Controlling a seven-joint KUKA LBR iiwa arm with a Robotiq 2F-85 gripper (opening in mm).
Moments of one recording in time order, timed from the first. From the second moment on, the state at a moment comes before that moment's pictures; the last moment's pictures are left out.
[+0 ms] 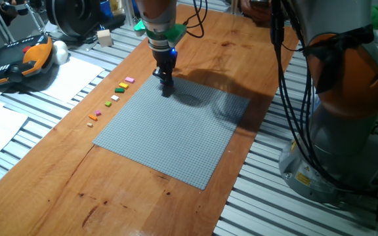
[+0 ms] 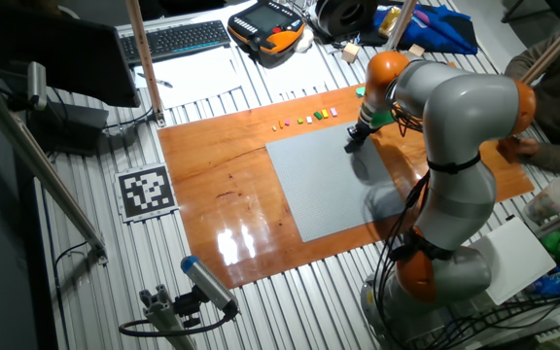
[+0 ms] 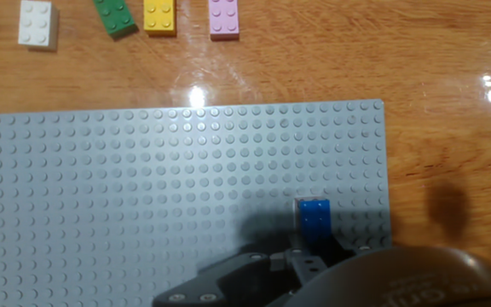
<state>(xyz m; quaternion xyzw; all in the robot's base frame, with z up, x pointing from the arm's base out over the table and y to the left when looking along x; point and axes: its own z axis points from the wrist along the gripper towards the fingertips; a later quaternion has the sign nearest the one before) 0.553 -0.129 0.033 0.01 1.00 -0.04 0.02</state>
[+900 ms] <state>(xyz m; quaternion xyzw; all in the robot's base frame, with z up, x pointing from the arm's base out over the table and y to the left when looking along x) 0.558 -0.126 0.044 0.02 1.00 -0.04 0.01</state>
